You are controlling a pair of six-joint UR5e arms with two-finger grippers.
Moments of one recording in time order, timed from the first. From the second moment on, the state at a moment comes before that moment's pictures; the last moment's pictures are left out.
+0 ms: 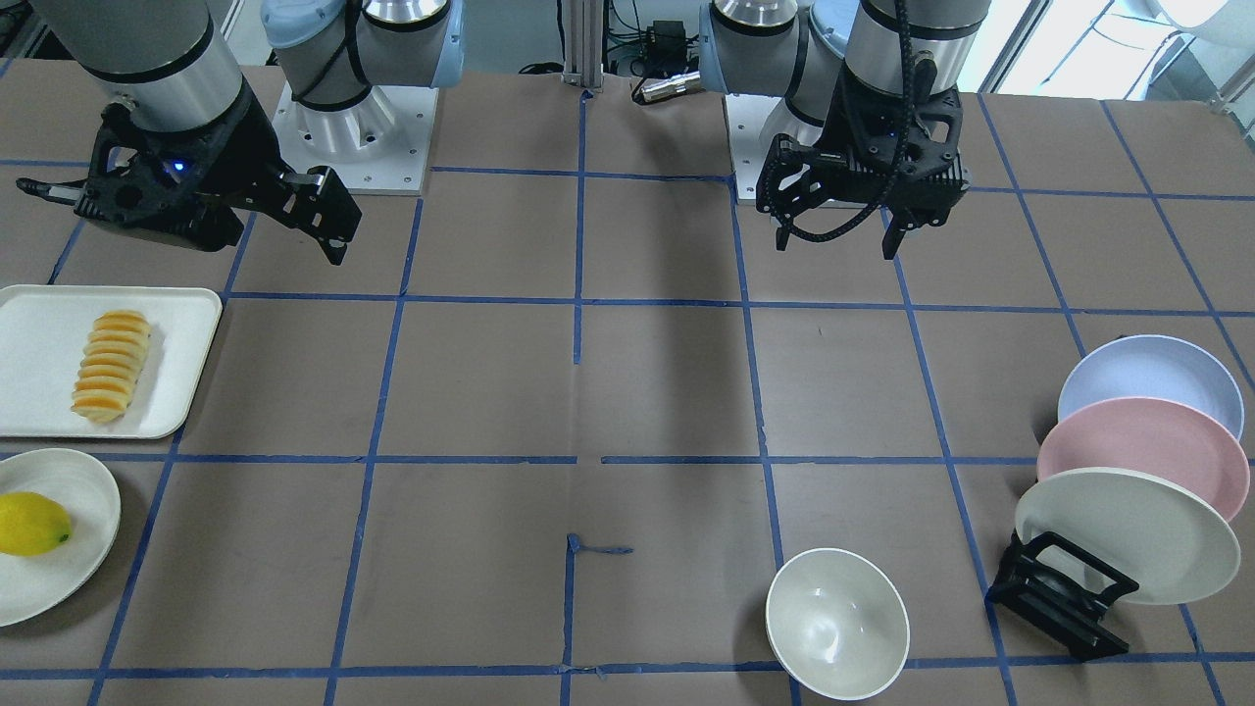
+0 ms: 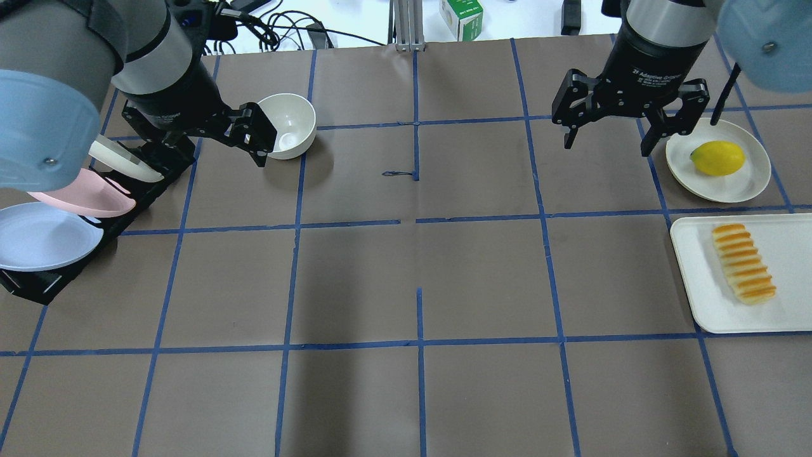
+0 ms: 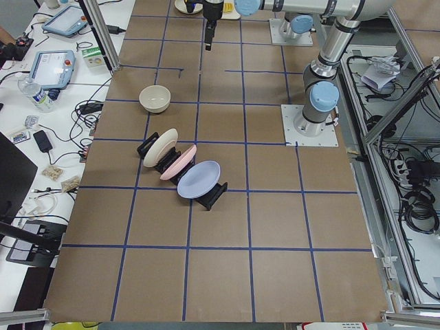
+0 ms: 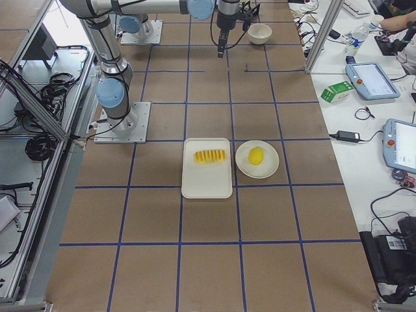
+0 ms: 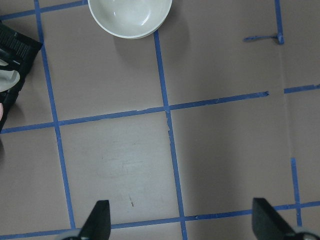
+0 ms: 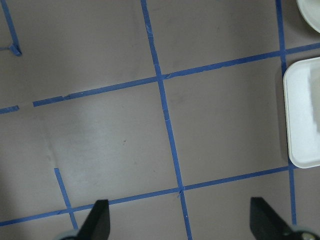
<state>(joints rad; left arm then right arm) -1.63 -1.53 -1.61 -1.49 1.62 0.07 1.57 -1.54 1.52 -1.48 -1.57 0.18</state>
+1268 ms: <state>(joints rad) -1.12 -1.54 -1.60 -1.48 1.62 0.25 1.45 -1.53 1.54 -1.48 -1.65 0.09</state>
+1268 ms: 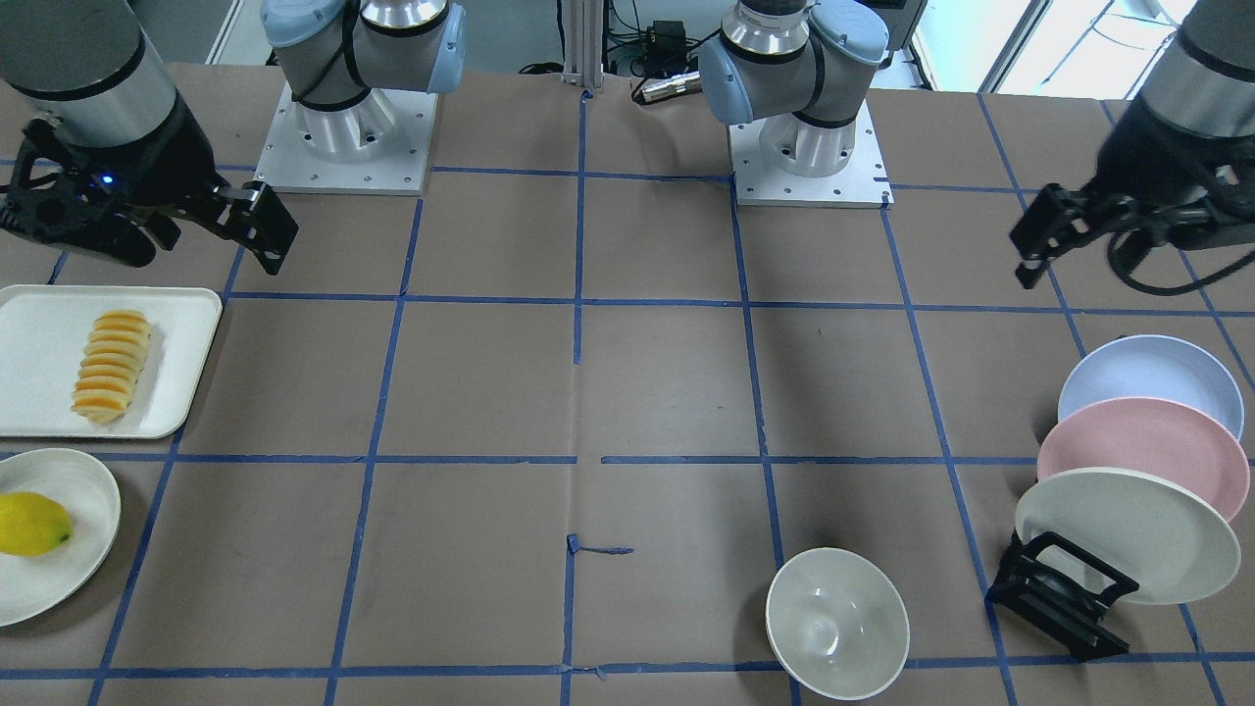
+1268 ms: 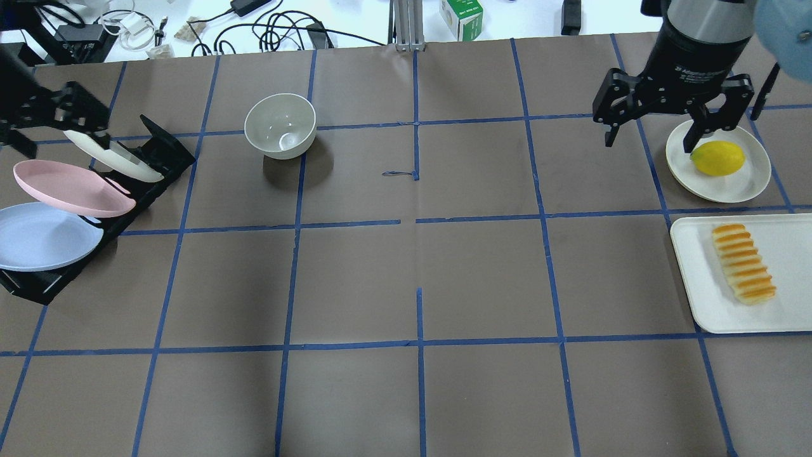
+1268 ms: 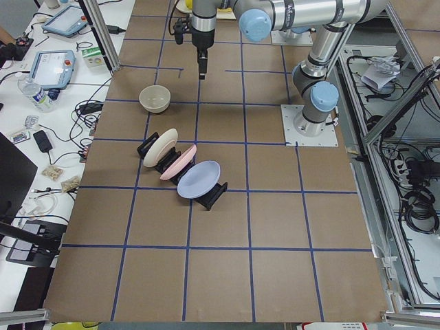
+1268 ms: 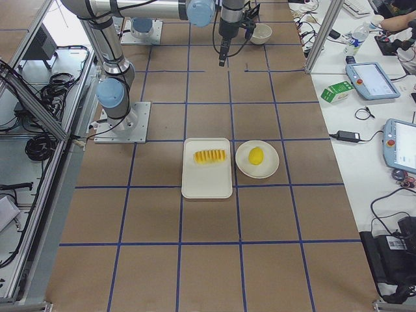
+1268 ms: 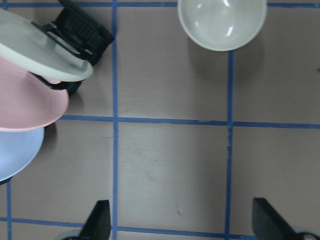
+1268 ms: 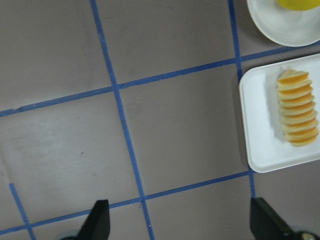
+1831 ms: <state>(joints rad) -0.71 -1.69 -1.61 -1.37 1.62 0.27 1.22 -1.53 1.65 -1.60 -1.67 -0.19</state>
